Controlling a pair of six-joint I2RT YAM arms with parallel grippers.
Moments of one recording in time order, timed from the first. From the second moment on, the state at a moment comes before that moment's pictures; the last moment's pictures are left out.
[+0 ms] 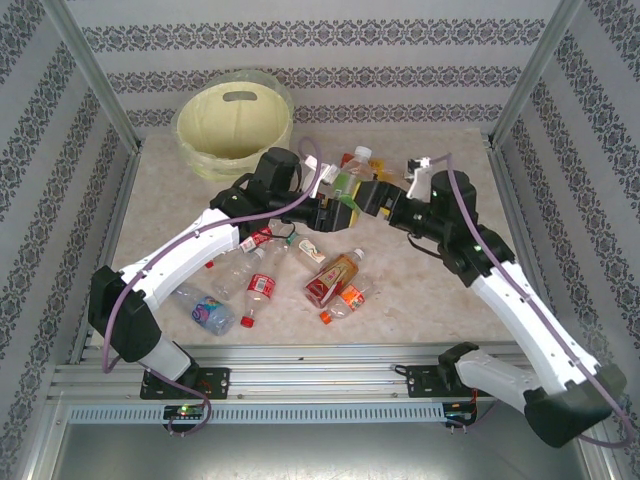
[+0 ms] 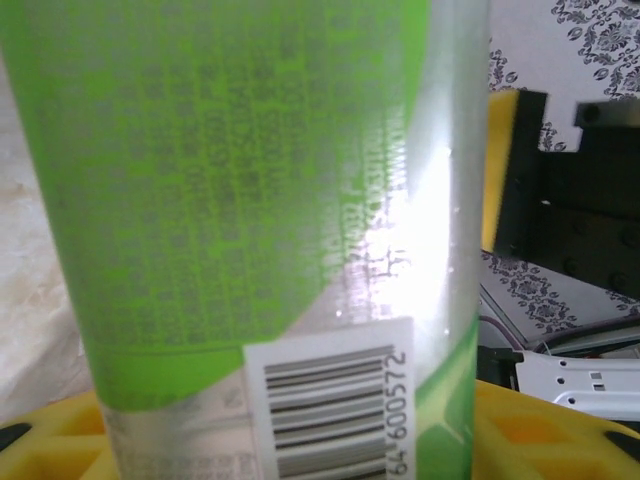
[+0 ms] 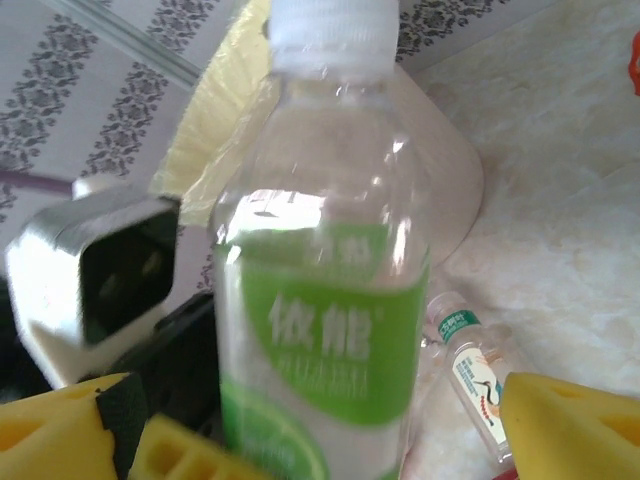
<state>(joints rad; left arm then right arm) -0.62 1.56 1.42 -0.42 0.63 -0.39 0.42 1.01 1.04 -0.36 -0.39 0.81</state>
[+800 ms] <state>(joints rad) -0.57 1.56 1.67 -0.63 0.48 -0.30 0.43 0.68 1.09 -0.52 -0.40 0.44</state>
